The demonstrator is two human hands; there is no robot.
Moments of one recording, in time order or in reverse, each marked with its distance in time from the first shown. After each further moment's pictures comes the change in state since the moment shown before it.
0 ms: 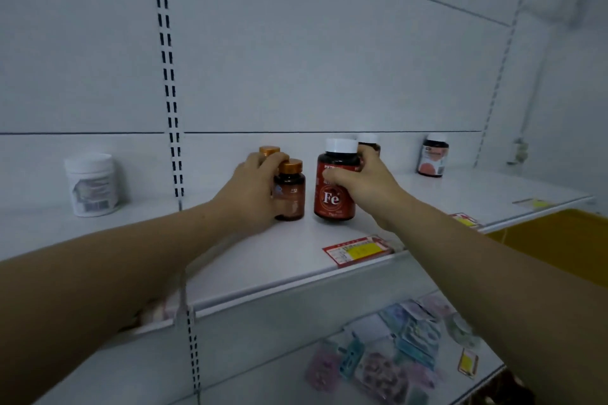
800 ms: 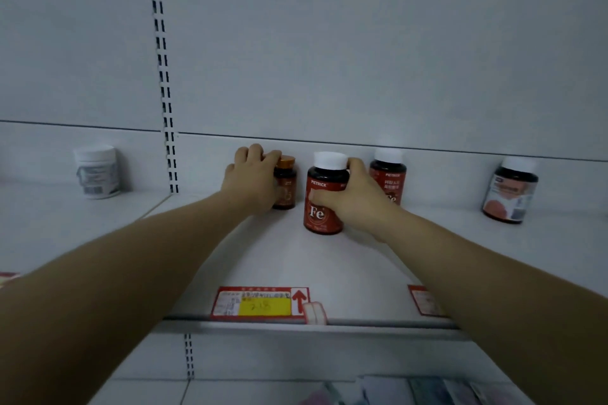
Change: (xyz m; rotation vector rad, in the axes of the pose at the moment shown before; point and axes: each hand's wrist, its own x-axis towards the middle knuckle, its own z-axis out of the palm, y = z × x) left_hand 0.083 0.028 0.055 0.605 0.139 -0.453; right_hand 0.101 0.050 -0.046 -0.142 -0.419 -0.147
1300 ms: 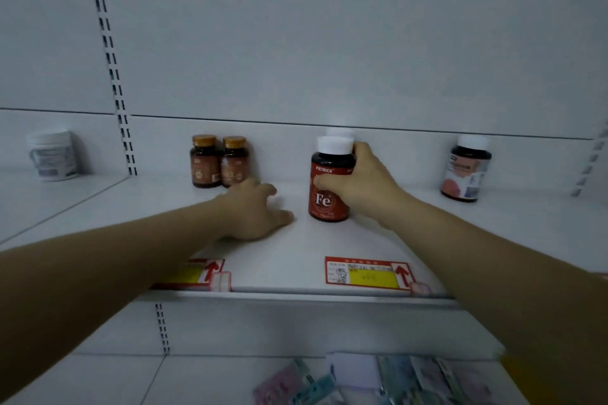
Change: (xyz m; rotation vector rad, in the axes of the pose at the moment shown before) left_hand -0.057 0.090 -0.001 -0.073 -0.444 -0.024; right_hand -0.020 0.040 -0.082 0.030 0.056 -0.036
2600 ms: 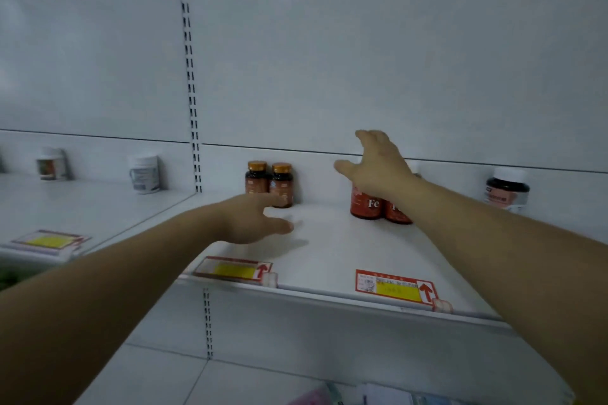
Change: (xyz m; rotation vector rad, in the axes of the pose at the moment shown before) left_hand -0.069 -0.031 -0.050 -0.175 -0.006 -0.075; right_hand 0.031 -0.054 0.002 -0.531 0.000 -0.259
